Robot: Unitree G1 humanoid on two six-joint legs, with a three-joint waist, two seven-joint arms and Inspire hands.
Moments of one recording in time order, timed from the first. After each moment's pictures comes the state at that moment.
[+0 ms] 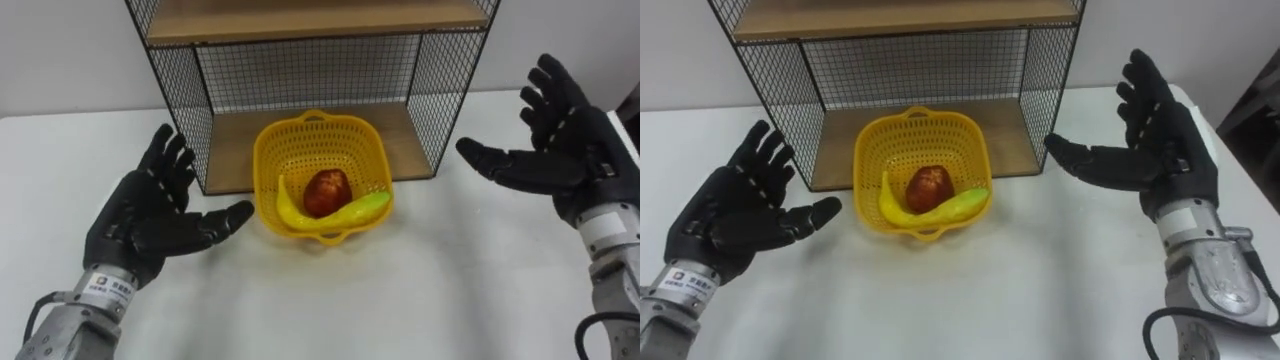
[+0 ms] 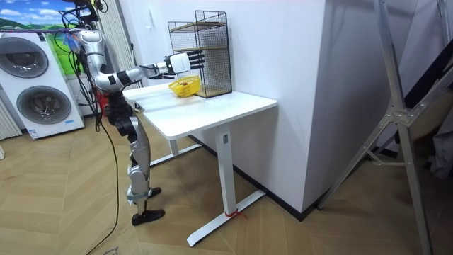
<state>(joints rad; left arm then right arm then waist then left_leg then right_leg) 0.28 0.25 0.12 -0.26 -0.52 0.14 -0.24 0.12 -0.35 -0.26 -0.29 0.35 0.12 0.10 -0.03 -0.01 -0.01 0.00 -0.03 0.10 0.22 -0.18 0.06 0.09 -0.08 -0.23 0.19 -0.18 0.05</state>
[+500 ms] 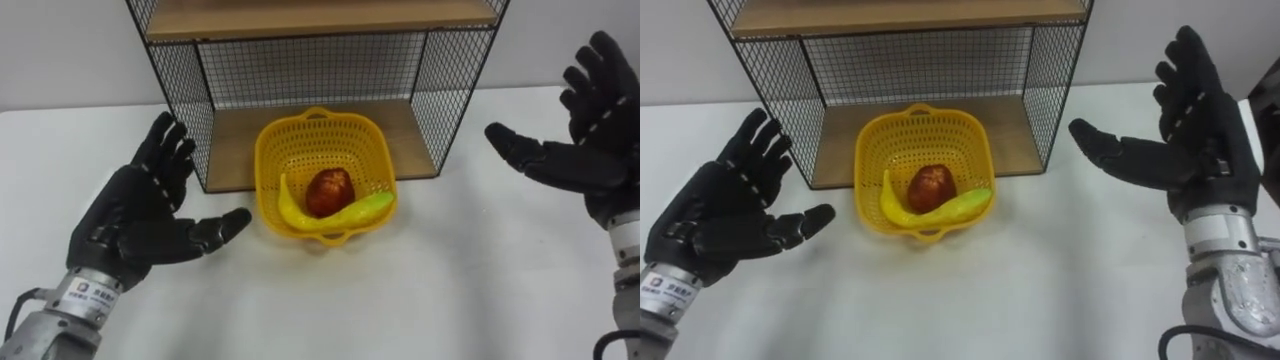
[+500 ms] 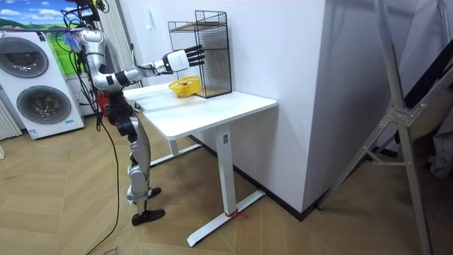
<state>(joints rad) 0.31 0.29 0.20 -0.32 -0.51 0.10 -0.38 0.17 -0.35 -0.30 -0.31 0.39 0.02 0.00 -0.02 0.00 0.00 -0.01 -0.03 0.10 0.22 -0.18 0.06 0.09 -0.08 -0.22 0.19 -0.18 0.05</state>
